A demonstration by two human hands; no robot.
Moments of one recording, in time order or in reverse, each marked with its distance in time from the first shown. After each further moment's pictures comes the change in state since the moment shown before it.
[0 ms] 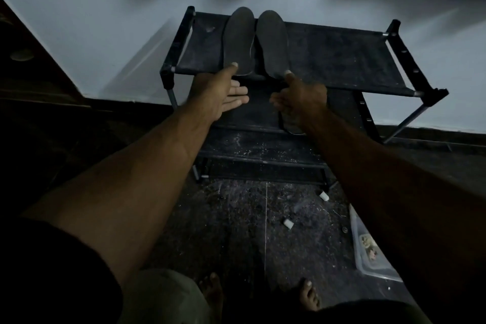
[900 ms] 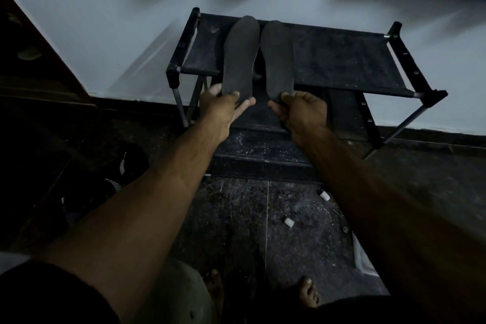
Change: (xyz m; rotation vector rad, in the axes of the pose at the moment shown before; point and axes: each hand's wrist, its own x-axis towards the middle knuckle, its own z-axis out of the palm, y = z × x) left_hand -0.022 -0.031 0.002 -0.325 0.026 0.105; right_hand -0.029 0.020 -0.009 0.253 -0.081 -0.017
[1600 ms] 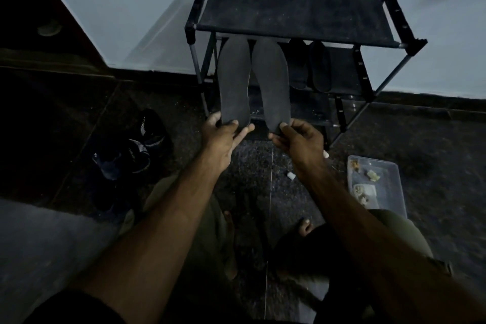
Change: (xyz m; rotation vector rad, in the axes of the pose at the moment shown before) left_hand -0.147 -0.080 -0.073 -0.071 0.041 -0.109; right_hand -0.157 0.075 -0.092 -0.030 -0.107 0.019
